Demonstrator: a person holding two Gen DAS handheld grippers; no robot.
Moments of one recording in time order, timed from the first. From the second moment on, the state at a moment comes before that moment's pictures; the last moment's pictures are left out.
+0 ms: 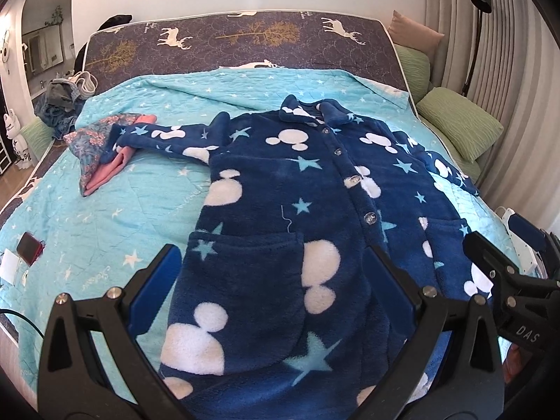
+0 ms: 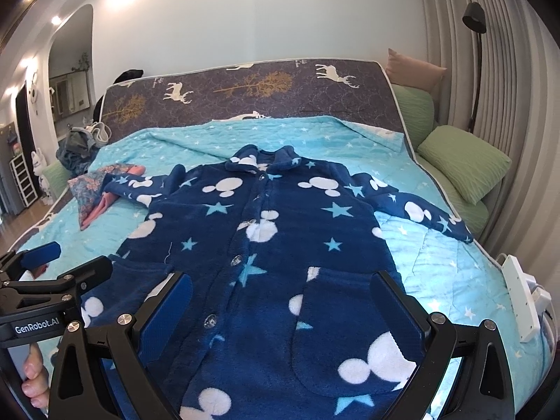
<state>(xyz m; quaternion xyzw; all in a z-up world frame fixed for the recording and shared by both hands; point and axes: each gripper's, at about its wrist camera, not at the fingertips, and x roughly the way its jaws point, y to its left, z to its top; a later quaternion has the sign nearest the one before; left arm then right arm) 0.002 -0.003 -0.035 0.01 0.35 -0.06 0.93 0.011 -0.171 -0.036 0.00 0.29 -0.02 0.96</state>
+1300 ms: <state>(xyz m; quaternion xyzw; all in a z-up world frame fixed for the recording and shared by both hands) 0.363 0.279 -0.134 -0.33 0.44 0.04 0.83 0.189 -0.135 -0.062 -0.06 0.36 -0.02 0.93</state>
